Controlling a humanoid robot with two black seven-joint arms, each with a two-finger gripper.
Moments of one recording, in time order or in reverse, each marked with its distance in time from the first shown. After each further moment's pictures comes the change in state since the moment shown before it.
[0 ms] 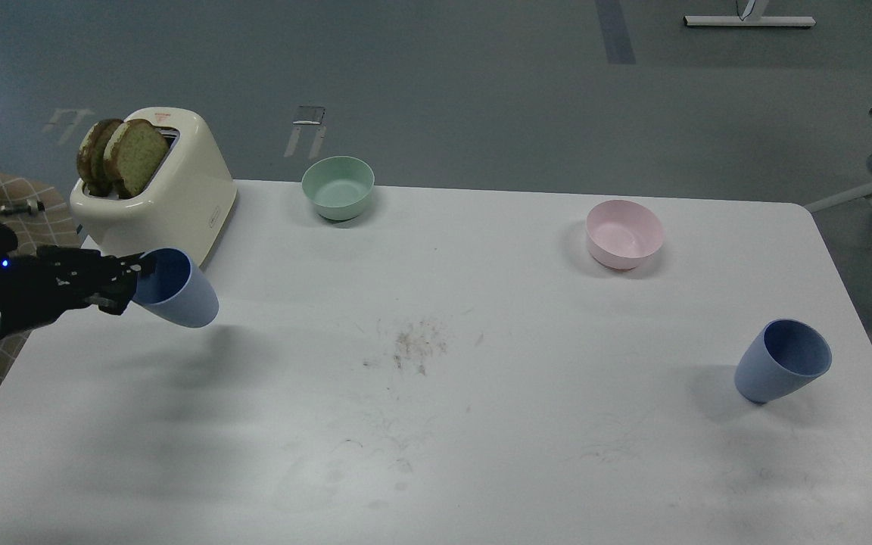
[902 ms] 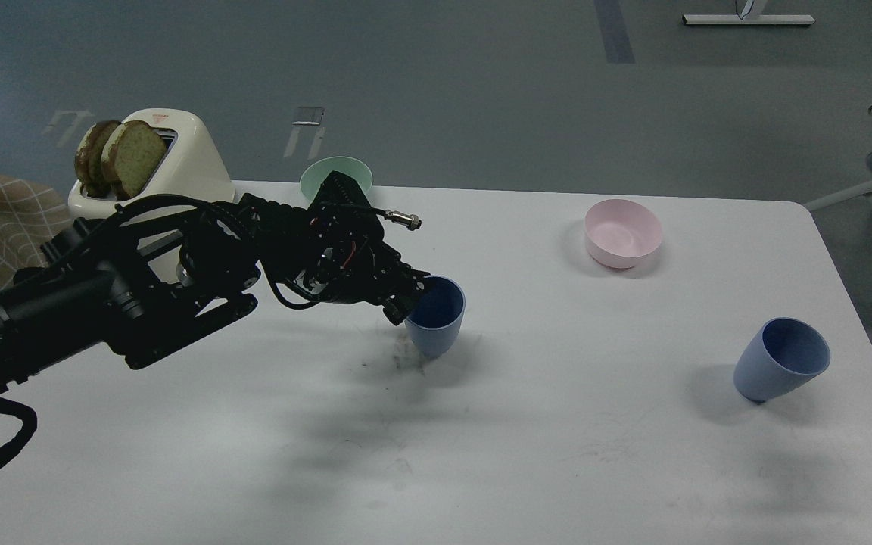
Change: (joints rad) left arm -0.650 -0.641 0.653 0.203 0.147 -0.176 0.093; right arm -0.094 -0.012 0.058 0.001 0.000 0.000 0.014
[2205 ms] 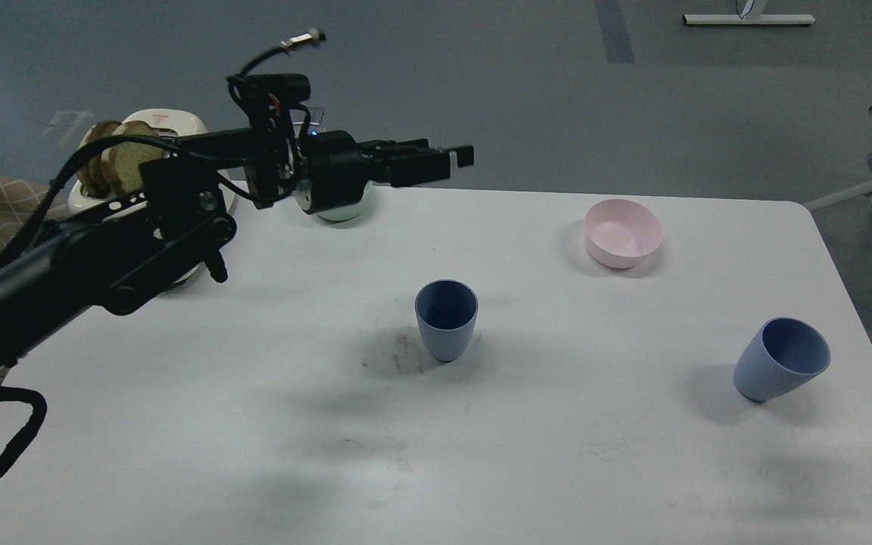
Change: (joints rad) left arm 0.046 0.055 -0.375 0.026 -0.776 0.110 0.031; right arm -0.008 -0.011 0.009 0.009 0.000 0.000 0.000
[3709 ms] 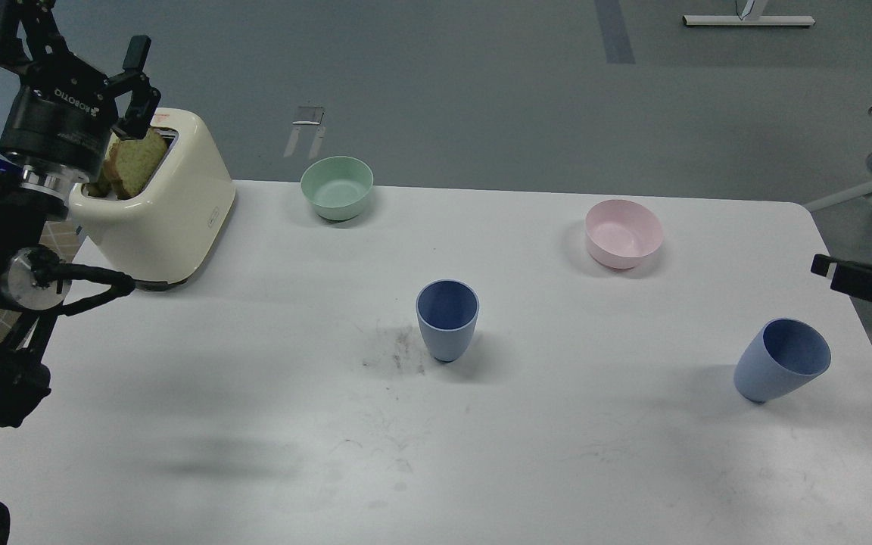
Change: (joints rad) left arm 0.492 -0.011 -0.649 -0.015 -0.837 0.090 -0.045; right arm -0.082 -0.417 -0.717 0.402 -1.296 0.000 0.269
